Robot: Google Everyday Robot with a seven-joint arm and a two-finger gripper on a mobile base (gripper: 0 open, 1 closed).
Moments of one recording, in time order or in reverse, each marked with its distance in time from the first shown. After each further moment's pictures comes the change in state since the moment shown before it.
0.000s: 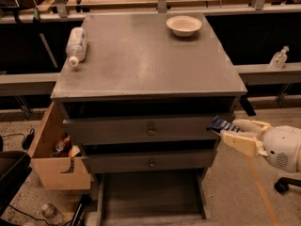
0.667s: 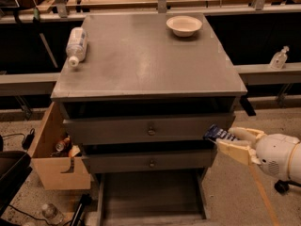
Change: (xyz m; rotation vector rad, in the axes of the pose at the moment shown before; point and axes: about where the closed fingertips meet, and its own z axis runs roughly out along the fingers) arm 0.024 0.006 0.009 0.019 0.047 -0.022
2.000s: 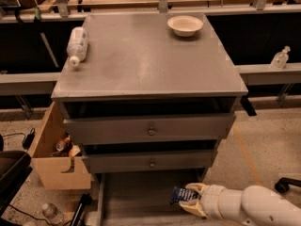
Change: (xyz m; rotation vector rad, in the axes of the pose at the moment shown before) arm 0.244 0.070 0.136 -0.214 0.309 -0.322
